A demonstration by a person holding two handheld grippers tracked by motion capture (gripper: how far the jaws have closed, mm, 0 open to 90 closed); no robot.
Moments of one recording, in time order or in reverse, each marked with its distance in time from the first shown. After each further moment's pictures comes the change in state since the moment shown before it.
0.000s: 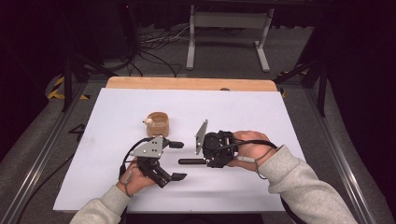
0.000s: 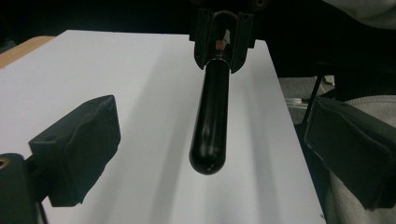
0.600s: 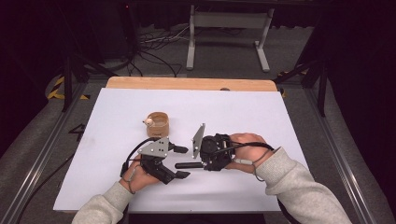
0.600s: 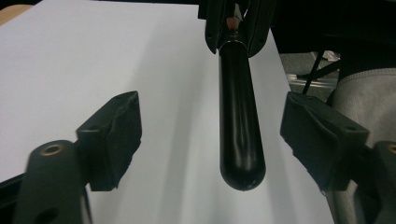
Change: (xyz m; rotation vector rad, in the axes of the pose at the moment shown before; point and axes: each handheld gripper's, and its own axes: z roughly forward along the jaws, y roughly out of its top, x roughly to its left) left arm 0.005 0.000 0.007 0.115 -0.025 -0.001; right arm 0.005 0.005 0.006 -0.027 0.017 -0.040
